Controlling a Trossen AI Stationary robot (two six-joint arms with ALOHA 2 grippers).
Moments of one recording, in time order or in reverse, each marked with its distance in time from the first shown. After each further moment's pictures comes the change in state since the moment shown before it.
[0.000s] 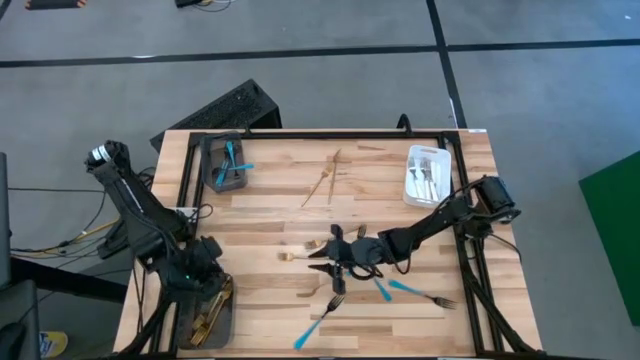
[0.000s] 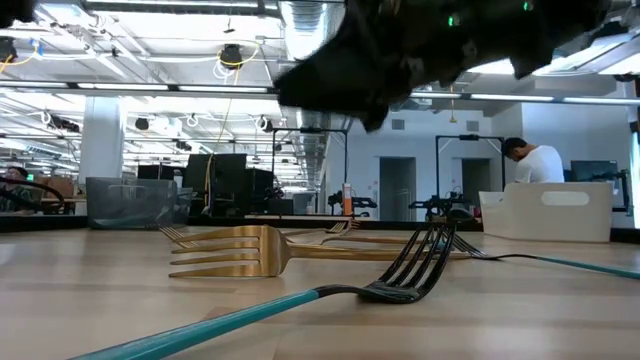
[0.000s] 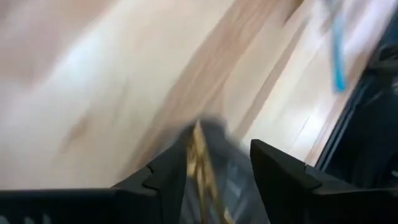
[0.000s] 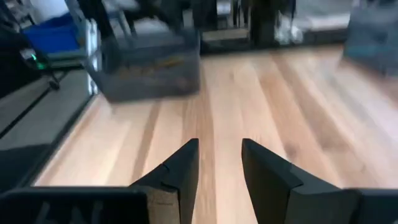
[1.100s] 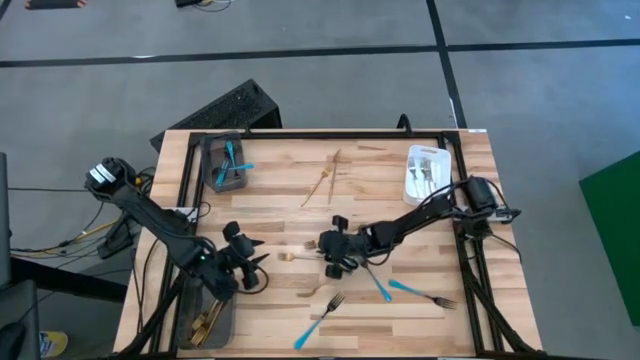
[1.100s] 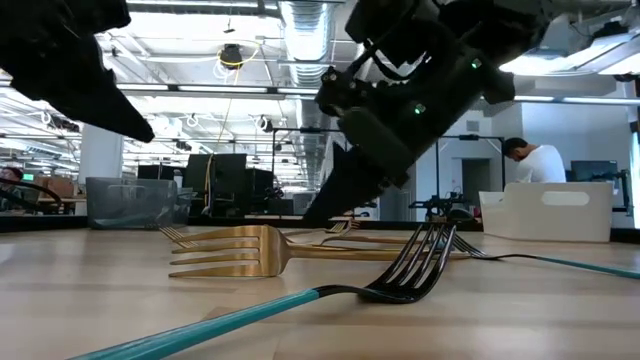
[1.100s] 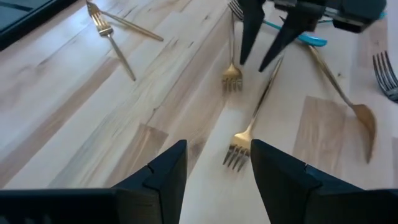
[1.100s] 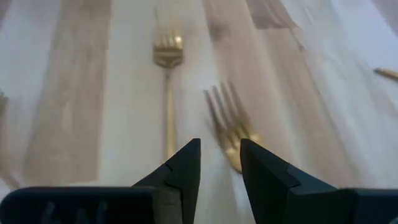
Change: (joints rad) left arm 0.241 0.290 -0.093 0.433 -0.519 0.677; right arm -0.095 0.110 0.121 -0.479 0.031 0.029
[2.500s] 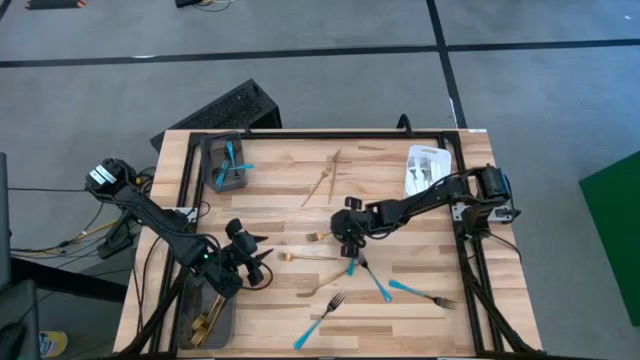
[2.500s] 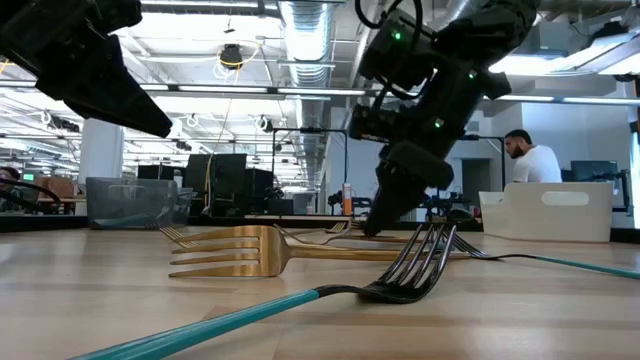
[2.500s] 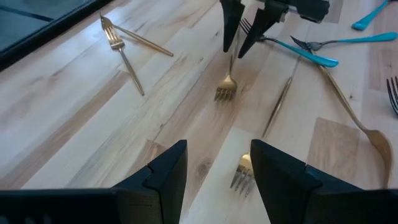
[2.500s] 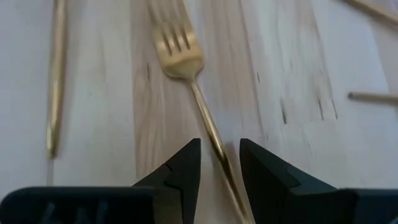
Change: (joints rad) left arm 0.042 0.013 0.000 0.060 -0.045 0.034; right arm -0.150 -0.129 -0.062 -0.291 -0.114 -0.132
